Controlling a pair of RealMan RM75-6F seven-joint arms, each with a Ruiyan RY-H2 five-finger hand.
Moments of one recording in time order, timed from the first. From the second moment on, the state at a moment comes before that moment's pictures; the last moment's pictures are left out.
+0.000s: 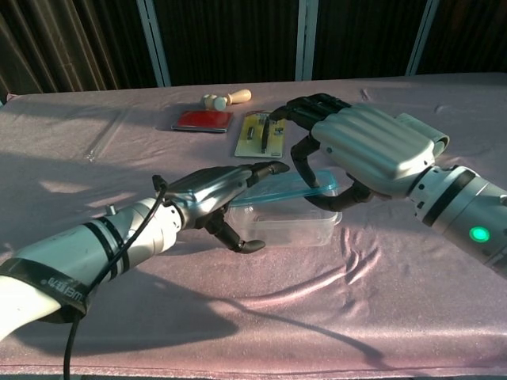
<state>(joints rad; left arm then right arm) -0.83 -1.87 -0.15 -1.26 1.29 0.88 0.13 0.59 -1.78 0.09 -1.24 -1.68 1.27 -0.34</state>
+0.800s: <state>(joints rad) -0.80 -1.86 -0.16 -1.18 1.35 0.96 0.02 0.56 -1.64 0.07 -1.32 -1.74 1.38 -0.33</state>
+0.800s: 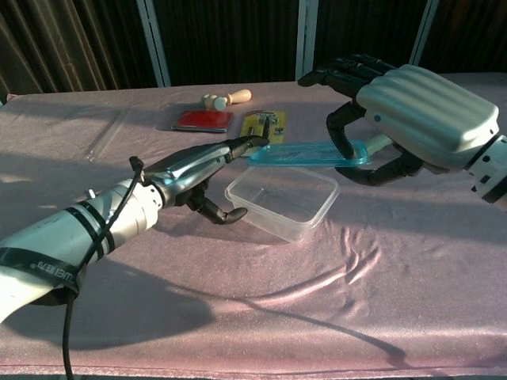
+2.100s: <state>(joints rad) -0.63 -1.59 0.04 -1.36 1.57 1.14 -0.08 0.46 -1.58 -0.02 -1.07 -1.61 1.22 -0.26</state>
